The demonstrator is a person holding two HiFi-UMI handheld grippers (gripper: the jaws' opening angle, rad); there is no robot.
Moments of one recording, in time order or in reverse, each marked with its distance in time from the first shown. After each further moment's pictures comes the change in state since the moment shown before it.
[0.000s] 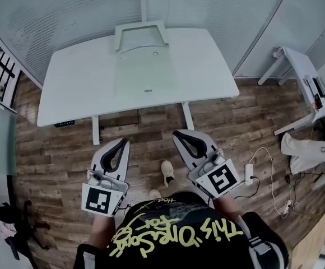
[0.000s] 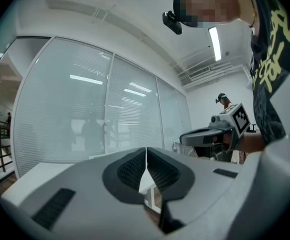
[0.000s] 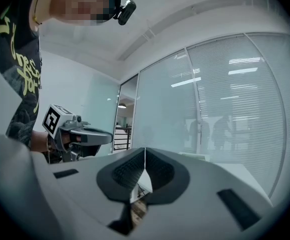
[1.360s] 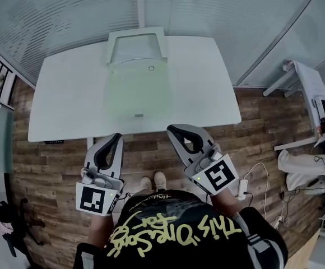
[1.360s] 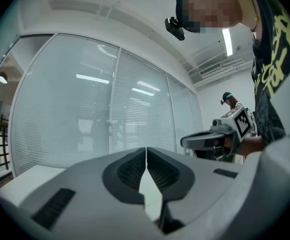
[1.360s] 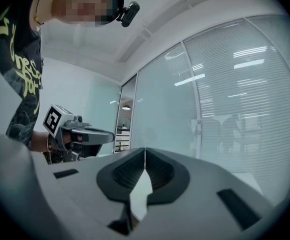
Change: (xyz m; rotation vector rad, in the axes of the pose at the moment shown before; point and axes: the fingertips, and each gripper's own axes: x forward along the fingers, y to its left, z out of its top) left arm 0.132 0.054 0.012 -0.104 -0.001 0.120; right arm 0.079 -0.128 -0.002 0.026 -0.030 0.092
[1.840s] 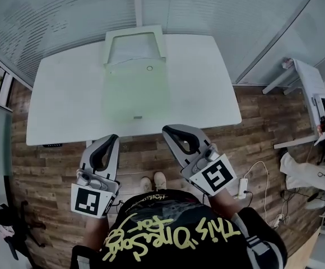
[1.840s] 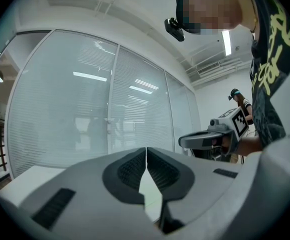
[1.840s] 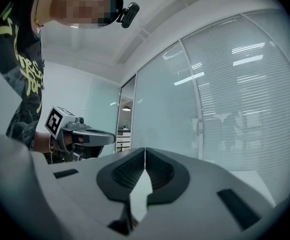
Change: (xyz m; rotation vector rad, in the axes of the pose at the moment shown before) left arm 0.004 0.008 -0.001 0.008 0.024 -0.030; right arm 0.011 0.000 -0.002 0.027 -0.010 0.013
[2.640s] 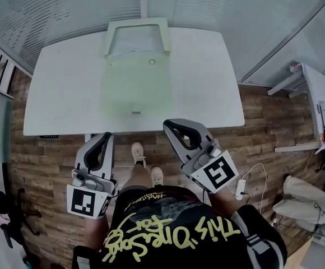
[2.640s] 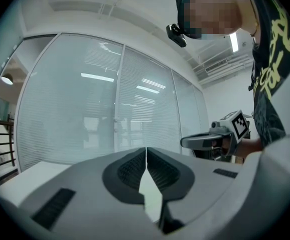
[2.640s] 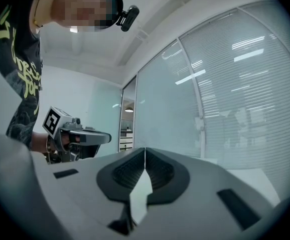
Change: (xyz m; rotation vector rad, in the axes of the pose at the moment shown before) left arm 0.003 0.005 -0.005 -0.012 0.002 0.092; right arm 0.004 -0.022 -0.009 0.037 0.003 0.041
